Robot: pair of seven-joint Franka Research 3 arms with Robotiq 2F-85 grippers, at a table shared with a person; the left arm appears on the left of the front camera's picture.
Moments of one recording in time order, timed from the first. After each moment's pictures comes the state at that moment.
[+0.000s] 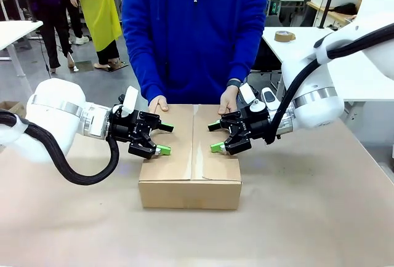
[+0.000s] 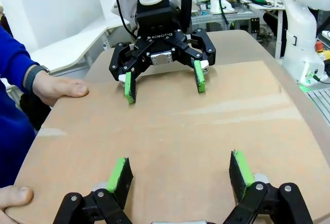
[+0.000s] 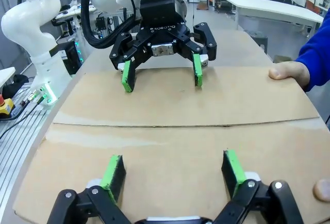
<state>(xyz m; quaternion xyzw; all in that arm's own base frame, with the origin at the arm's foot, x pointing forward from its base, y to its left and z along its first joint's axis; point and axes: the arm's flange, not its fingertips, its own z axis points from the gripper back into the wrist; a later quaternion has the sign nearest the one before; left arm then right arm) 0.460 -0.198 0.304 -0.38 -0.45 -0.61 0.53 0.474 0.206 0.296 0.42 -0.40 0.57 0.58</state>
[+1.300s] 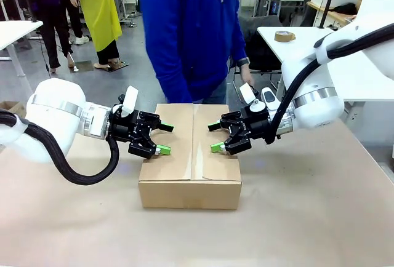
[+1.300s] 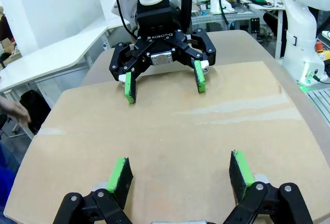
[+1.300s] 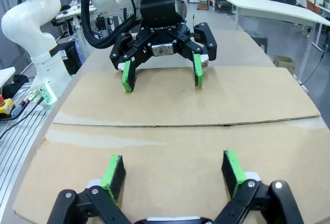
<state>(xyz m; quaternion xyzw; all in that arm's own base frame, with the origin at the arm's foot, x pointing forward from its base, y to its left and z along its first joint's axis) 0.460 -0.198 0.304 -0.38 -0.45 -0.61 0.53 0.474 0.206 0.296 0.42 -0.40 0.57 0.58</state>
